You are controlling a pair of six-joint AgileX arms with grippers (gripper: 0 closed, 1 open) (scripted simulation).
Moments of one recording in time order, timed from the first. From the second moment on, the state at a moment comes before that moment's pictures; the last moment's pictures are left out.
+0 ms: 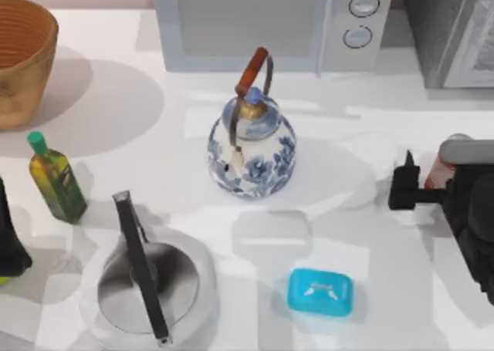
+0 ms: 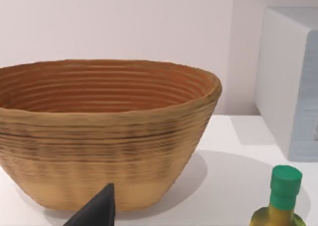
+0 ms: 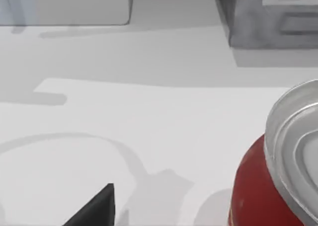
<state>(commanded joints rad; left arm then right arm) 0.00 0.00 0.00 0.00 0.00 0.00 0.33 2.08 0.40 1.37 0.34 0.12</state>
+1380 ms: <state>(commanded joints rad) 0.00 0.00 0.00 0.00 0.00 0.00 0.32 2.10 0.41 1.37 0.33 0.12</state>
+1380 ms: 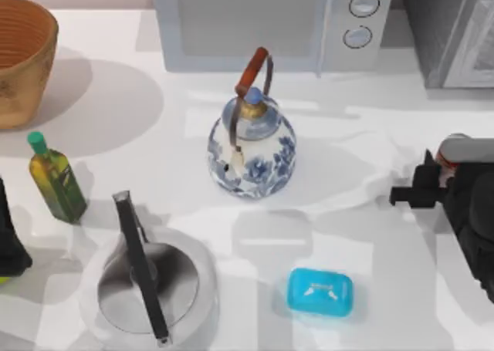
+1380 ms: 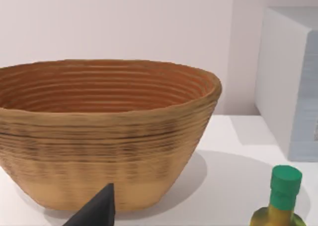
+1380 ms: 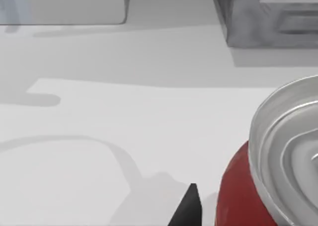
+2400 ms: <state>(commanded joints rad) 0.00 0.00 0.00 0.00 0.00 0.00 0.32 1.63 0.51 0.75 0.32 0.11</state>
